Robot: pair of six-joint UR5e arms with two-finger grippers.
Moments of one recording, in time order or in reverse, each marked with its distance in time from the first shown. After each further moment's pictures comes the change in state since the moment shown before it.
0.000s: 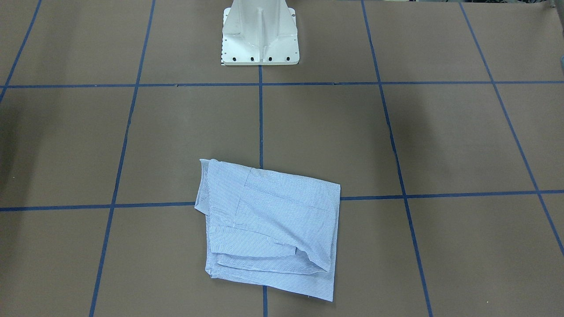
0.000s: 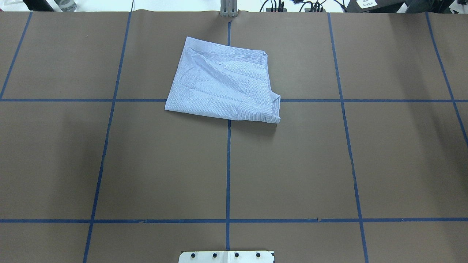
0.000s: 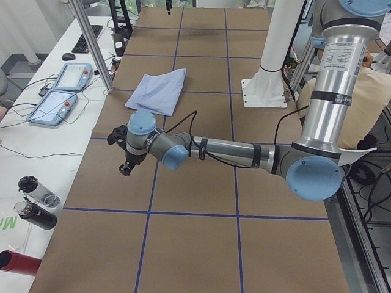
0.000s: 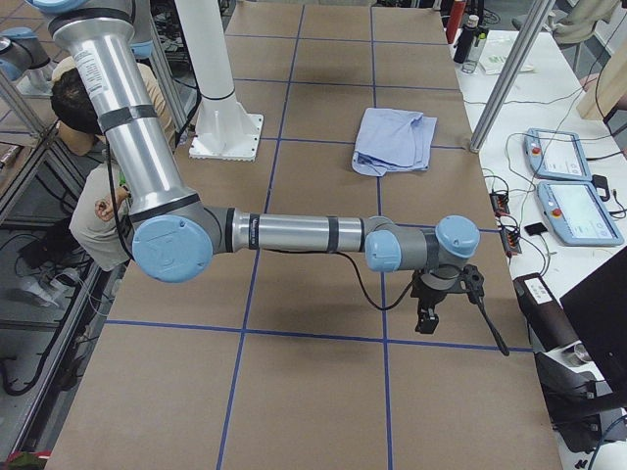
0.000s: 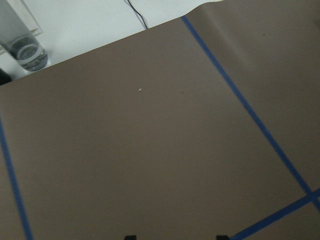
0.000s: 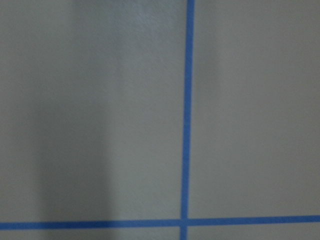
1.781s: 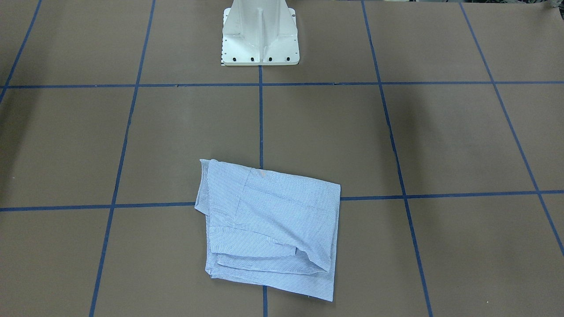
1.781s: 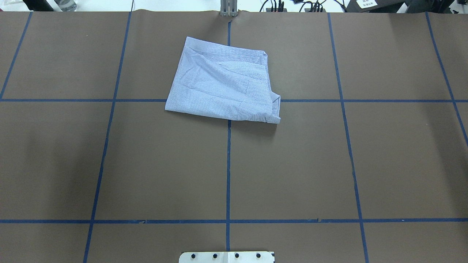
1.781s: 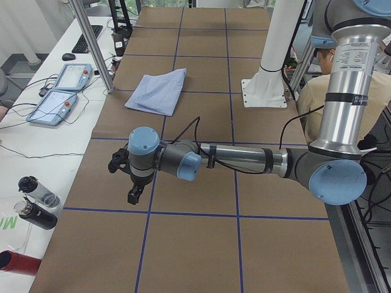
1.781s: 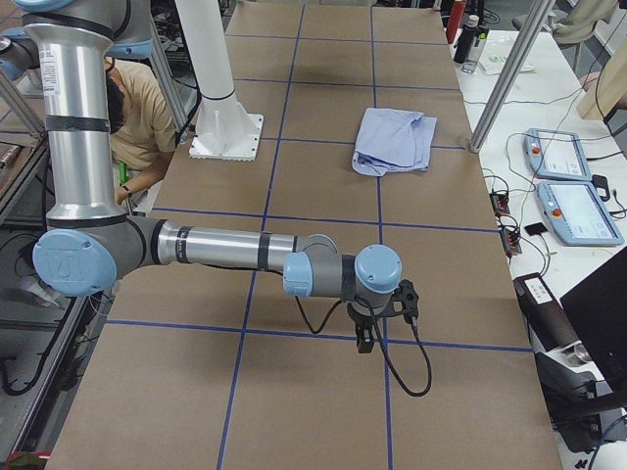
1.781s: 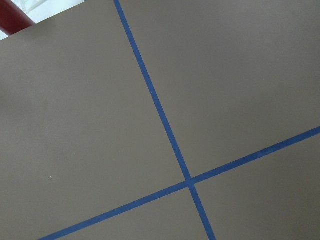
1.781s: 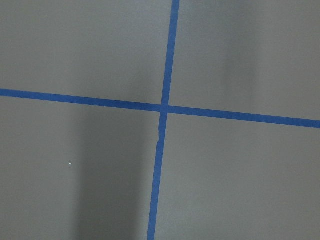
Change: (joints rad) left arm -0.075 0.078 -0.039 0.185 -0.062 -0.027; right arm 0.052 -0.286 0.299 -0.022 0.107 -0.083
